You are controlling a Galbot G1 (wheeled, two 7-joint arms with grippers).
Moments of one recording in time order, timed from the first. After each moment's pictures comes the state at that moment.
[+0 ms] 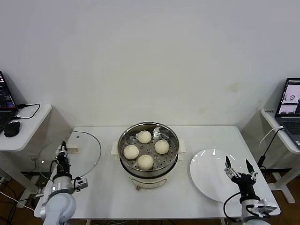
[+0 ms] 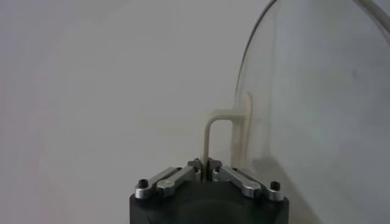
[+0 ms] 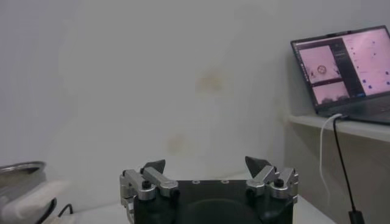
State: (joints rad) left arm 1.27 -1.22 -0.59 -1.77 1.35 0.37 -0.01; right arm -1.55 1.37 0.78 1.95 0.48 0.06 -0.04
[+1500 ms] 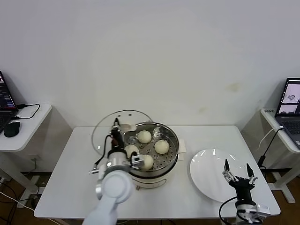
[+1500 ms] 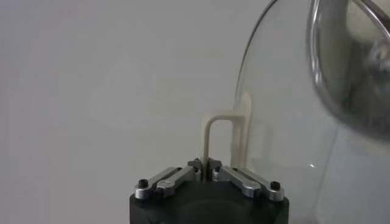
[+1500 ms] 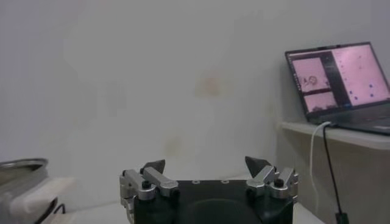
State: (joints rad) left arm 1.01 -1.45 -0.11 -1.98 1.59 0.60 0.41; right arm -1.56 1.55 0.81 1.99 0.29 0.08 -0.04
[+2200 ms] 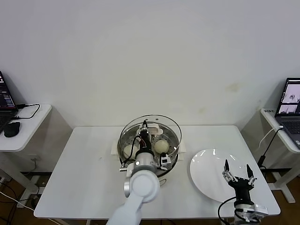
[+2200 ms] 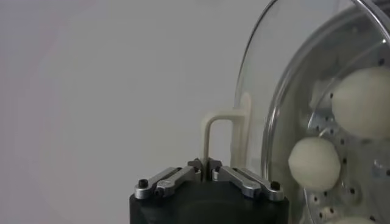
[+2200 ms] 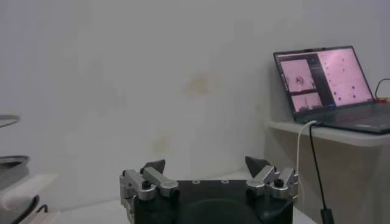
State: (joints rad) left arm 0.96 -1.58 0.03 -1.87 1.64 0.60 0.44; right arm -1.54 1.57 0.81 1.96 0.26 0.09 -0.04
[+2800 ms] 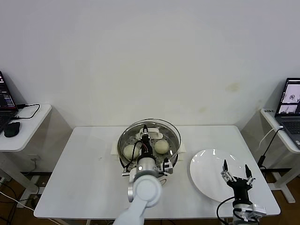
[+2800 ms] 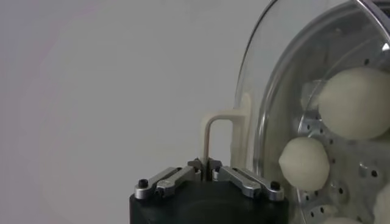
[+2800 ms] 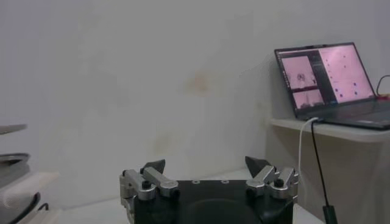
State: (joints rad) left arm 1.01 -1.60 0.03 -1.84 1.69 0.60 0.40; right arm -1.54 1.58 0.80 1.95 0.26 0.09 -0.04
